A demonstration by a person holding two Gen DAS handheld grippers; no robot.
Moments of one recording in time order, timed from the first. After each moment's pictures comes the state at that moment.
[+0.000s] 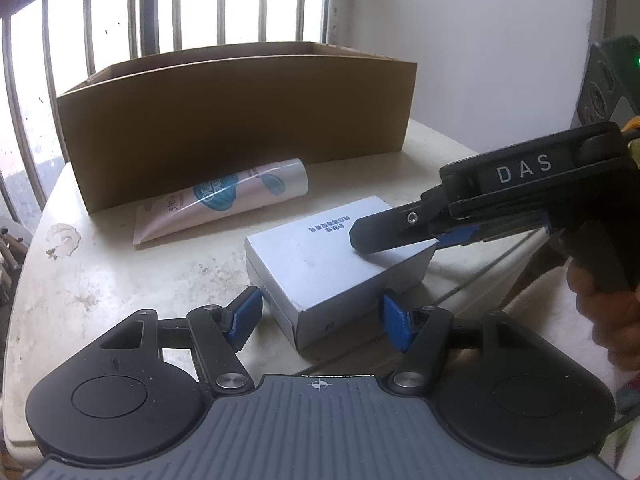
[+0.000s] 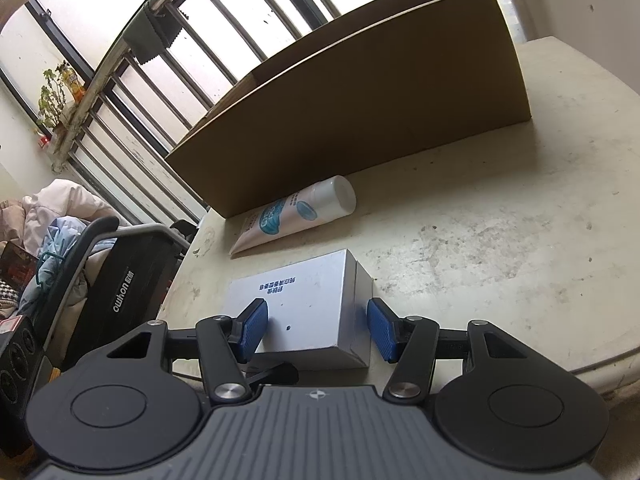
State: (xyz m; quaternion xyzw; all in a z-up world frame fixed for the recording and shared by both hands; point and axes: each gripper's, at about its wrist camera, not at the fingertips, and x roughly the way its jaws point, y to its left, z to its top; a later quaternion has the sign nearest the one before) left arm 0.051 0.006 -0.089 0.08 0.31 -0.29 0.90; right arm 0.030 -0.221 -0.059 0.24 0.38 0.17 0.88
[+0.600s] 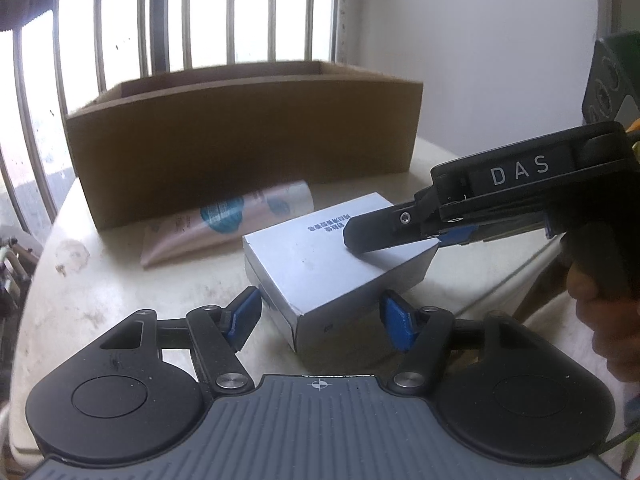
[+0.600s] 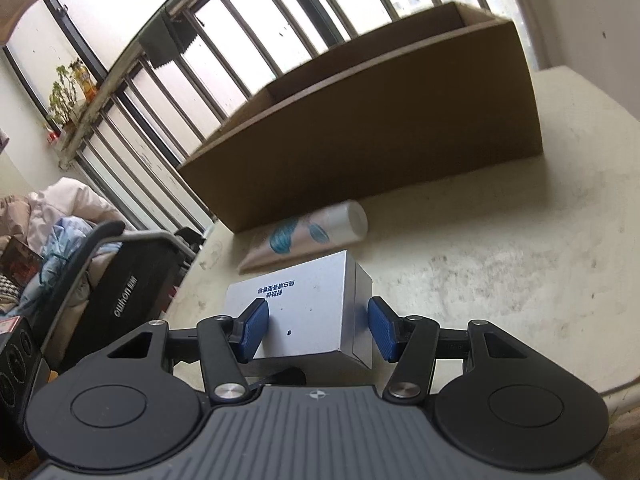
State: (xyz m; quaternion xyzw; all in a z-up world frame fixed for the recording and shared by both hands) left arm 0.049 0.001 -0.079 0.07 0.29 -0.28 0.91; right arm 0.032 -0.219 -0.043 0.22 0.35 0.18 0.89
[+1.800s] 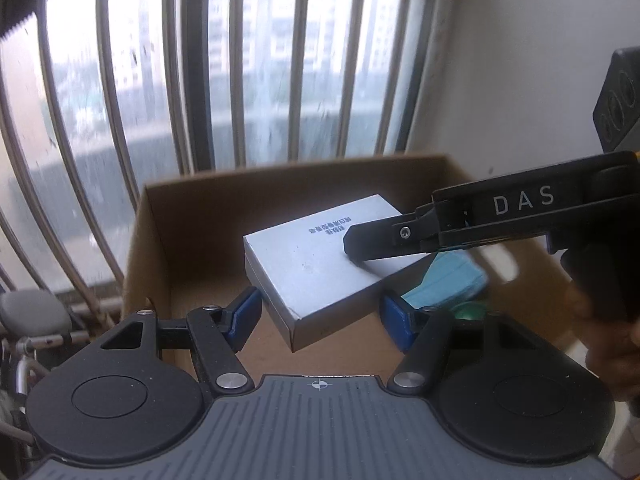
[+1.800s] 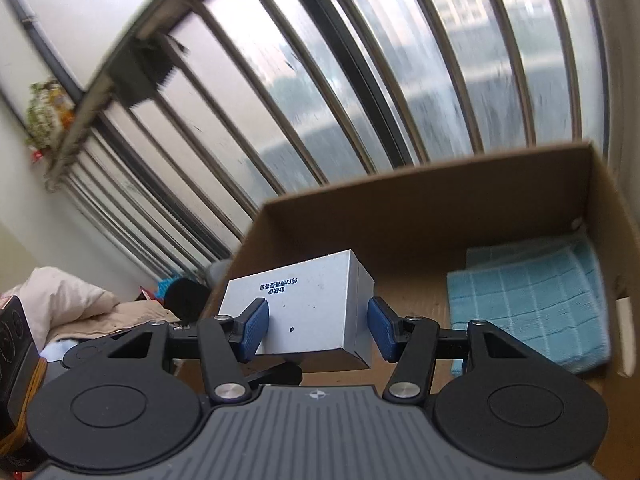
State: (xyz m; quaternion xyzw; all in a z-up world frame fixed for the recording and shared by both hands) left arm 0.318 -0.013 0.029 0.05 0.36 -0.23 0.90; right arm 0.327 -0.210 0.057 0.20 0.40 0.20 0.87
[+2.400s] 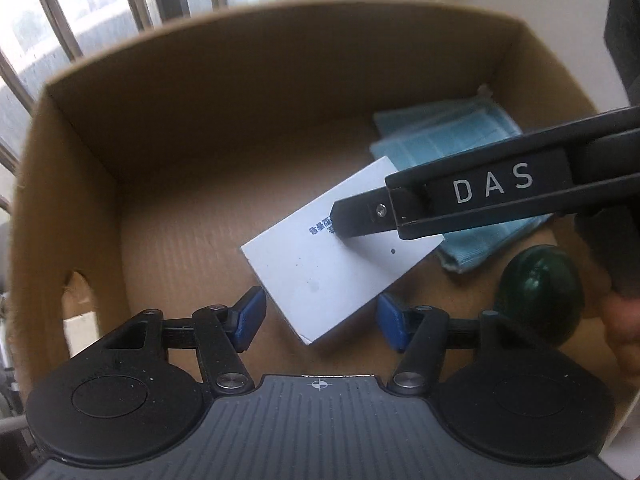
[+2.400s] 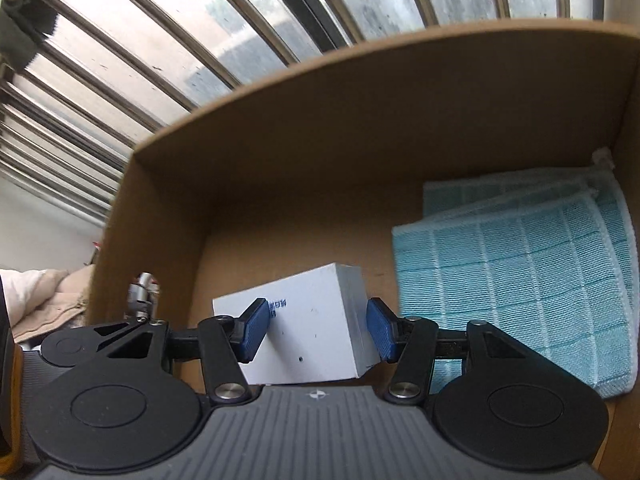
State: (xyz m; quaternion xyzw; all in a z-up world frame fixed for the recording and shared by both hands) left arm 0.407 -0.042 -0.040 0.10 0.57 -0.22 0.79; right arm 0.414 -0.216 -0.029 0.20 0.55 0.15 0.79
